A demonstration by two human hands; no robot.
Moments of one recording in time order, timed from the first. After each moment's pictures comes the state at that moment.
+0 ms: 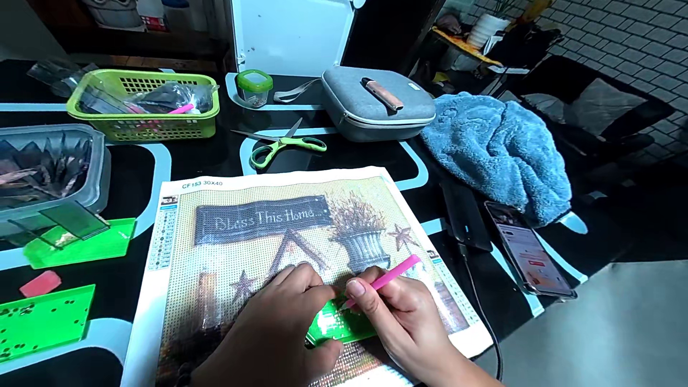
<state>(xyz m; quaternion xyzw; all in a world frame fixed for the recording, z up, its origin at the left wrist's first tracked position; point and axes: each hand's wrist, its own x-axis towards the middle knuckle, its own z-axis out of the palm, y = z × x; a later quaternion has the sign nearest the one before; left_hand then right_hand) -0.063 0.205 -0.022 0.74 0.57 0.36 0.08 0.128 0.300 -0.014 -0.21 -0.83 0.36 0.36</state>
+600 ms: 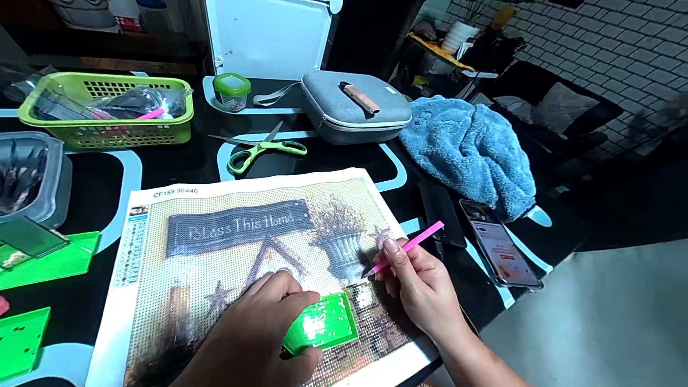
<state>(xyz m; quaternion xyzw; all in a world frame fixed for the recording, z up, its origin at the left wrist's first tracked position) -0.065 0.201 -0.009 0.73 0.58 0.33 0.16 0.165 0.331 -0.012 -0.37 -0.72 0.42 0.41</state>
